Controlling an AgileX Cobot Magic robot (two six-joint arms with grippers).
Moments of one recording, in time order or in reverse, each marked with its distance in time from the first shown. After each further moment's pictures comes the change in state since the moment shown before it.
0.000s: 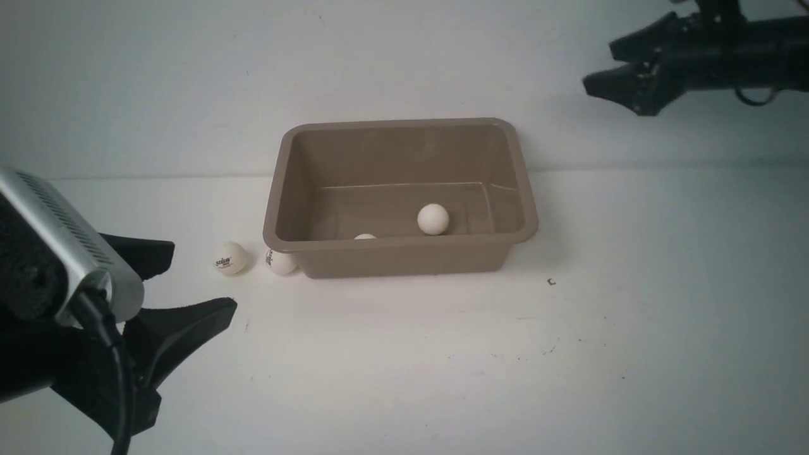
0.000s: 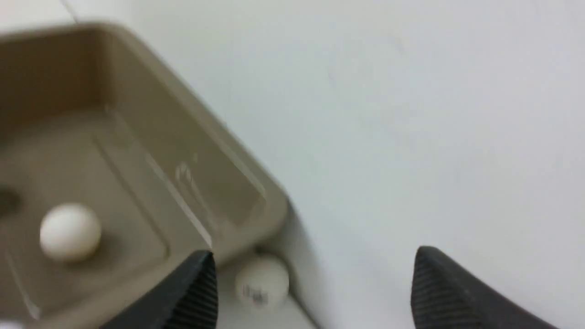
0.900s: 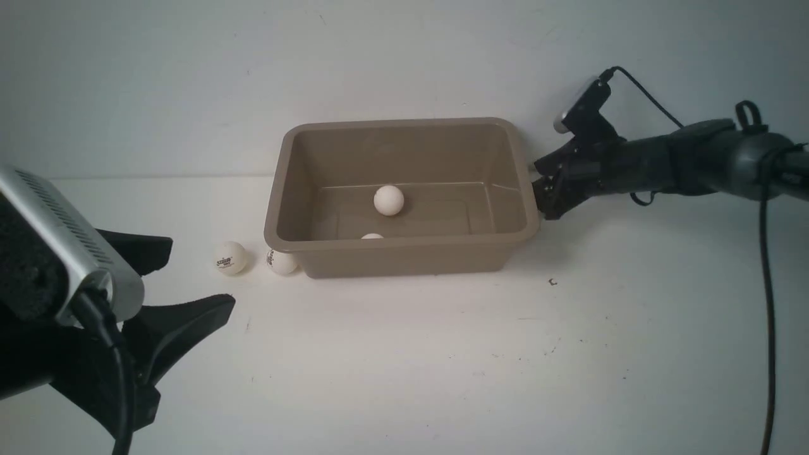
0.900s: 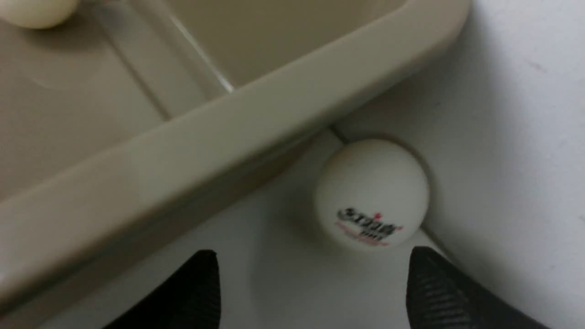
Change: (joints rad) right arm 0.200 0.277 0.002 0.082 -0.329 -0.086; left arm 0.000 0.000 0.000 0.000 -0.013 0.014
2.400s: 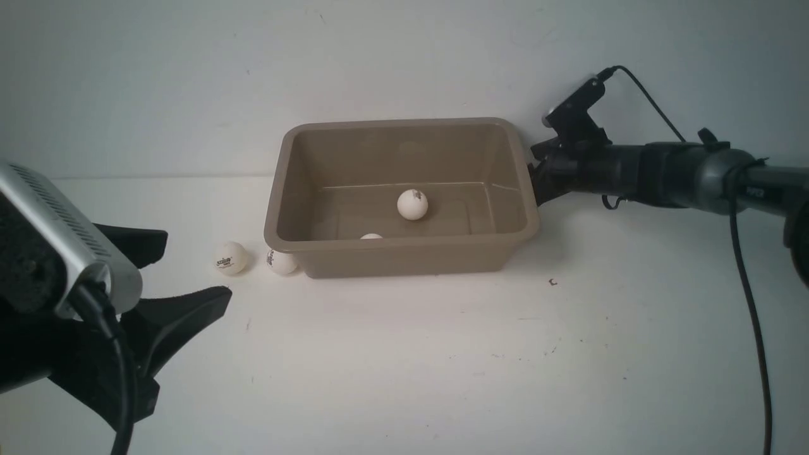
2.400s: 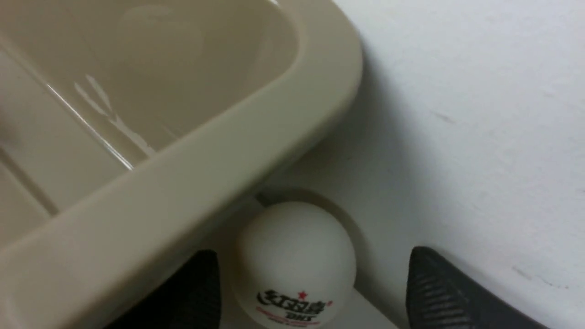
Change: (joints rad) right arm 0.045 0.042 -0.001 0.386 -0.151 -0.290; left arm 0.000 0.000 0.000 -0.001 -0.023 0.000
